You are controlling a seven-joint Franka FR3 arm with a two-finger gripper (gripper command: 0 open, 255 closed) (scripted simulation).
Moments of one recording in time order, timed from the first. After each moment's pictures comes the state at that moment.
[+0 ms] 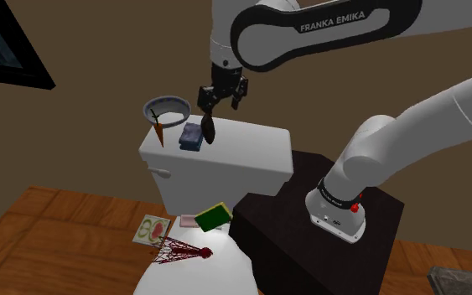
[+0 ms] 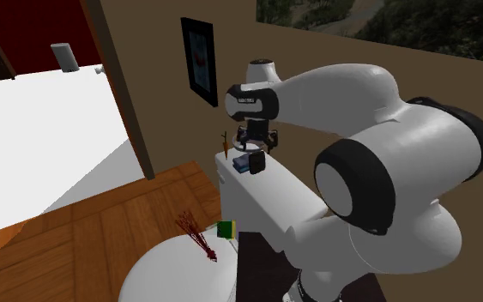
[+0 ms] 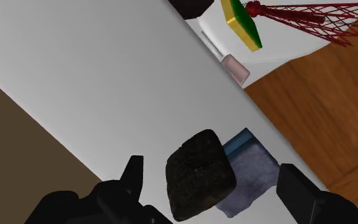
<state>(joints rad) 0.06 -0.46 0.36 -2.39 0.14 2.01 0.53</state>
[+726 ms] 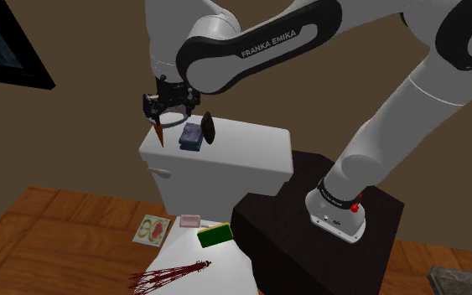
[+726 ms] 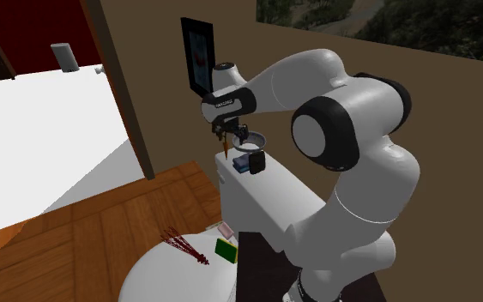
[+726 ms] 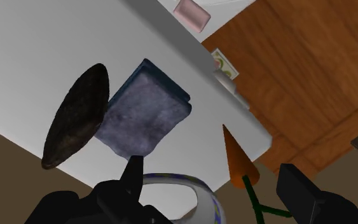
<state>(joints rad) 0.01 -0.09 0.57 -2.12 -0.10 2.19 0.91</state>
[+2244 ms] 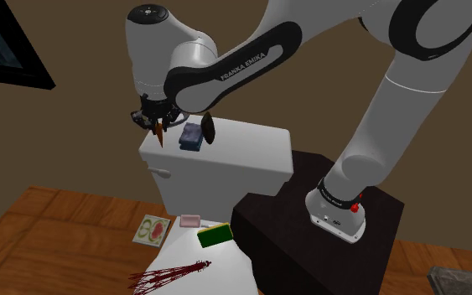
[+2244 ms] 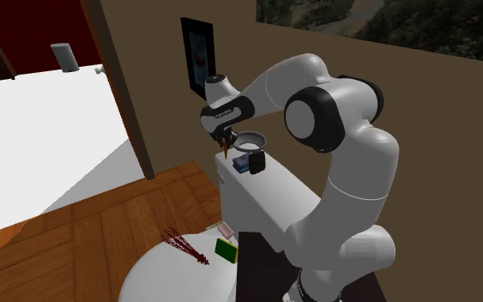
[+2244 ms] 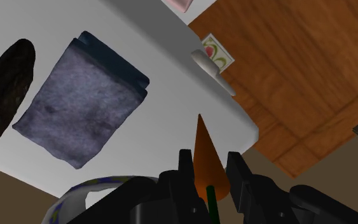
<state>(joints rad) 0.03 0.12 0.59 -2.03 -0.31 2.29 1.10</state>
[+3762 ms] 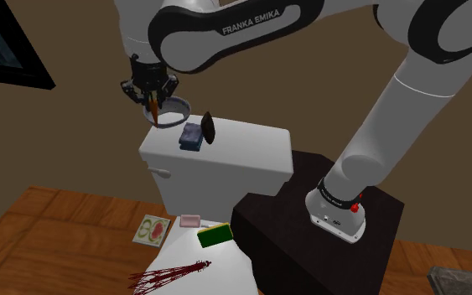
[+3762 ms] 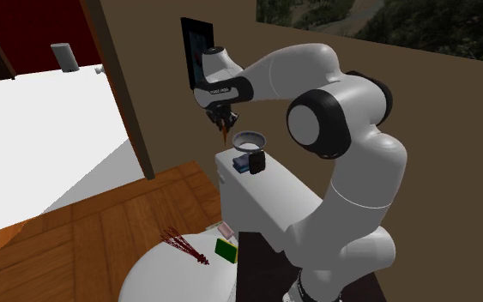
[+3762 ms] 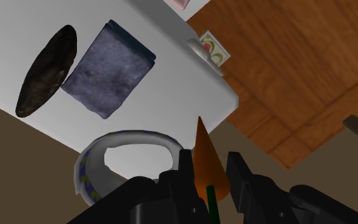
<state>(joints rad) 0.02 0.04 0.60 -1.89 -0.21 2.09 1.01</state>
